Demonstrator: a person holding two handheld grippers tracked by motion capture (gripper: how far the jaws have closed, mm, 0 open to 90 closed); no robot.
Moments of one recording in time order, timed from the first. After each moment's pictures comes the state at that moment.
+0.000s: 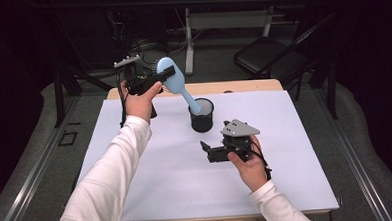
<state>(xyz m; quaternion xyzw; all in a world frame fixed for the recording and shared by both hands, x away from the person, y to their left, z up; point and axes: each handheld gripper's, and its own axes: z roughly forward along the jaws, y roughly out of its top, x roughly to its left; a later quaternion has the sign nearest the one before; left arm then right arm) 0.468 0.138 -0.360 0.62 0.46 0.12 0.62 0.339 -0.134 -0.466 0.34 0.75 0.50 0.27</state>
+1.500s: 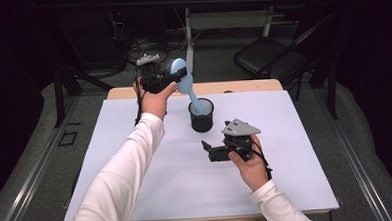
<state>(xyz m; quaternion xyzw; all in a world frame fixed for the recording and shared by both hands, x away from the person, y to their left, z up) 0.482 0.104 -0.369 0.66 0.45 0.16 0.58 0.341 -0.137 -0.468 0.35 0.75 0.49 0.27</state>
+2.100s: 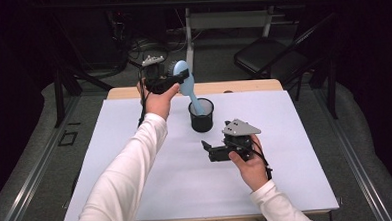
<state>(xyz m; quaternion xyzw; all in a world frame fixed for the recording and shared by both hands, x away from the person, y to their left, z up) 0.488 0.096 -0.377 0.67 0.45 0.16 0.57 0.341 -0.137 -0.468 0.35 0.75 0.49 0.27</state>
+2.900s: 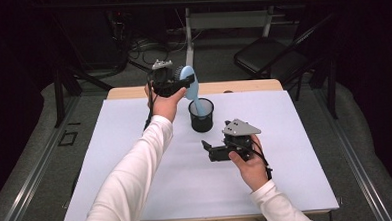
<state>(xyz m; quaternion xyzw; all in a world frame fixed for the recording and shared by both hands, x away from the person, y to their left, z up) 0.494 0.080 -0.395 0.69 0.45 0.16 0.55 0.341 -0.137 -0.468 0.35 0.75 0.49 0.27</state>
